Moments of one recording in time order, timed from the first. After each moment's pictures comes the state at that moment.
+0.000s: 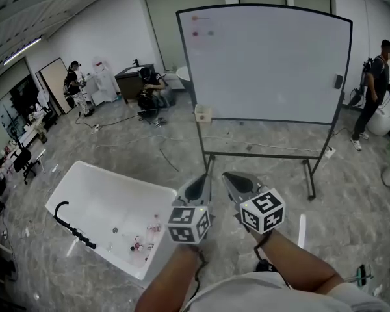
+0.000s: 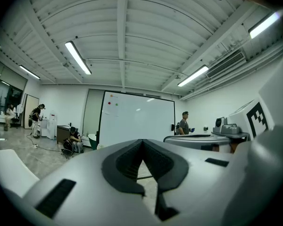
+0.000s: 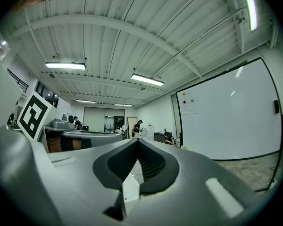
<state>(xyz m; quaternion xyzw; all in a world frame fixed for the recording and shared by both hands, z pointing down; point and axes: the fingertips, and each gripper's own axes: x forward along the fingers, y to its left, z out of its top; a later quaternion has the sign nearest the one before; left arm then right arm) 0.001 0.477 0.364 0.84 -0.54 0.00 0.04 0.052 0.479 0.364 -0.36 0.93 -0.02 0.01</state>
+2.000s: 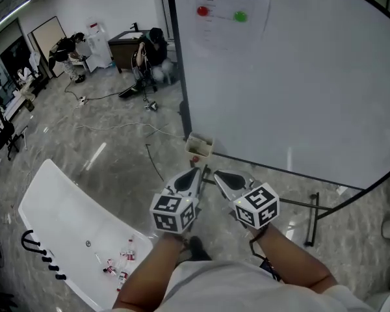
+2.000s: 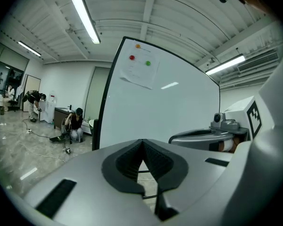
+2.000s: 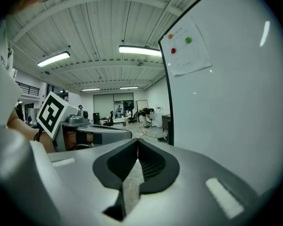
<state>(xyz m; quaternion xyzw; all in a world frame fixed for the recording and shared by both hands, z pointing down) -0.048 -0.189 0.473 0.82 -0.56 0.03 0.13 0.003 -0.176 0.470 -0.26 0.96 -0.07 -0.09</state>
